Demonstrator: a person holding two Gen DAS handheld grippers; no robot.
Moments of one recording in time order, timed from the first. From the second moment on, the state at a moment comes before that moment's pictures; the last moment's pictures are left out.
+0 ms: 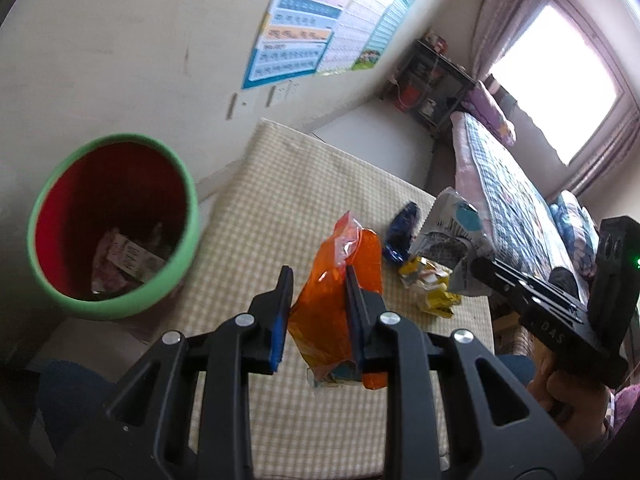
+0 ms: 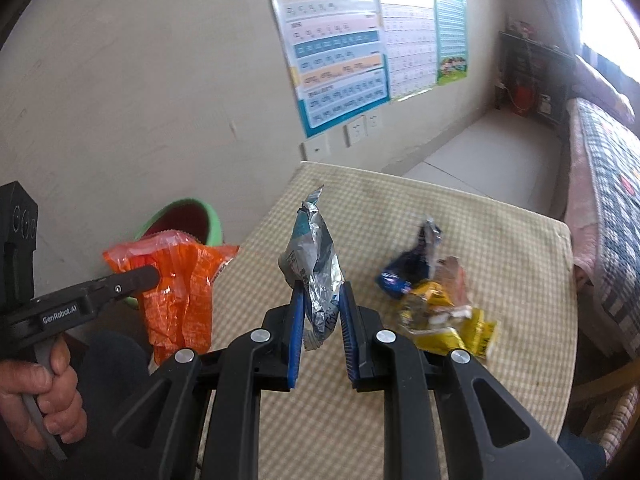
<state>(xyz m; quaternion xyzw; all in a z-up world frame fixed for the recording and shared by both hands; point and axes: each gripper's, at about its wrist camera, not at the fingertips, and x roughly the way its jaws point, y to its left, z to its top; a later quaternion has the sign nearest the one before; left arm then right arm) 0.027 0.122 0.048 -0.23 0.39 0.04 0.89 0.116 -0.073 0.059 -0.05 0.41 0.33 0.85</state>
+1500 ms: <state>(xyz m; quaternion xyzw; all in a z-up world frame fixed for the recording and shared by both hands) -0.017 0.349 0.030 -0.28 0.35 0.21 0.87 0.107 0.208 0.006 -0.13 0.43 0.48 0.75</state>
